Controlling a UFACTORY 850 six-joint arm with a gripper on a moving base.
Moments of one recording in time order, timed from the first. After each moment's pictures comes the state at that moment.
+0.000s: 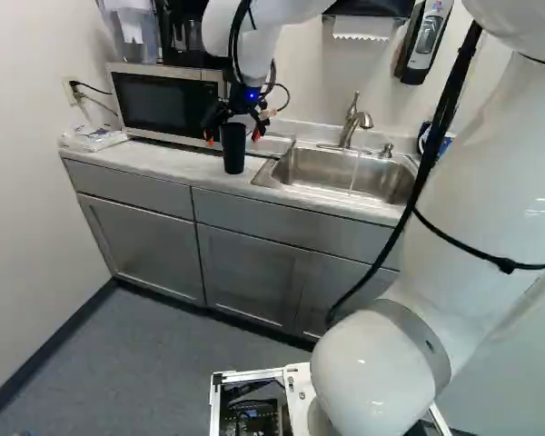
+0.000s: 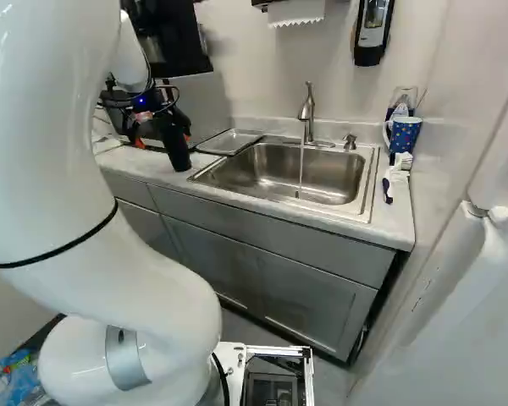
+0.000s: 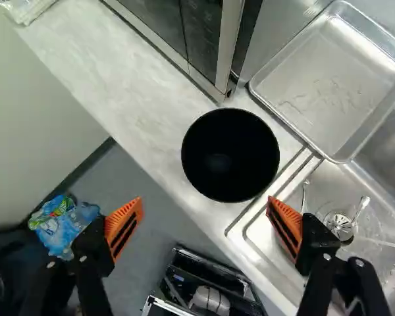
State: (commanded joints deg) arm 21.8 -1.5 -68.5 0.4 -37.6 0.0
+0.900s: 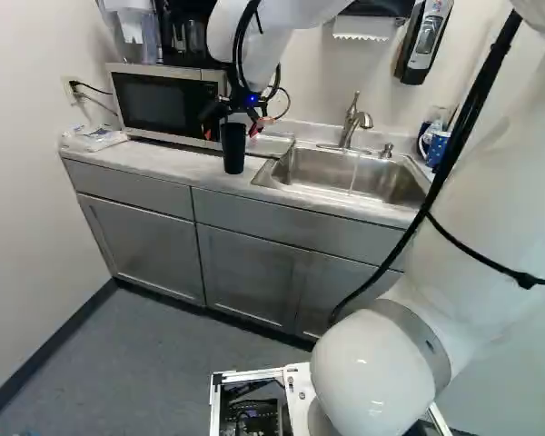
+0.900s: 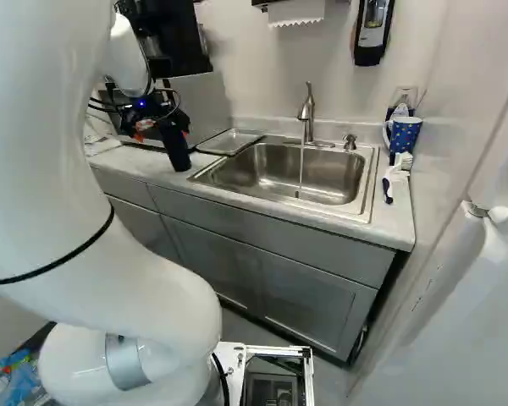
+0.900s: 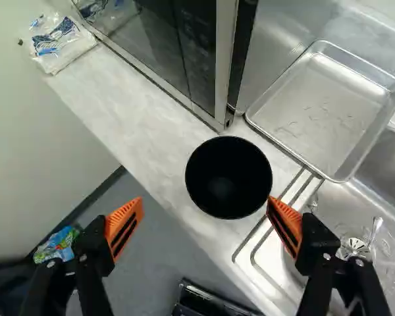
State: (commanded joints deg) arm 21.0 3.3 -62.8 3.5 -25.9 0.0
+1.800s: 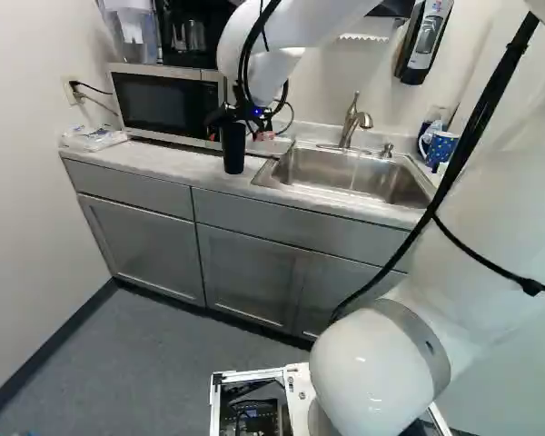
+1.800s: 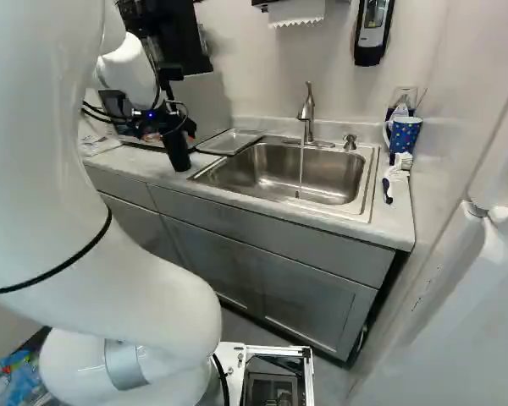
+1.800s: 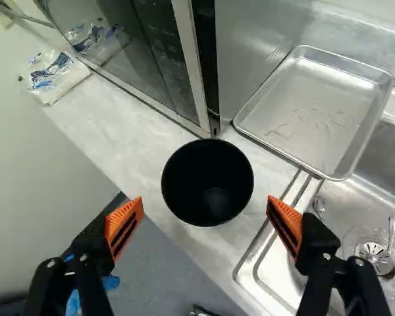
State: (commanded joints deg) arm 19.5 3.8 -57.3 7.6 -15.7 0.0
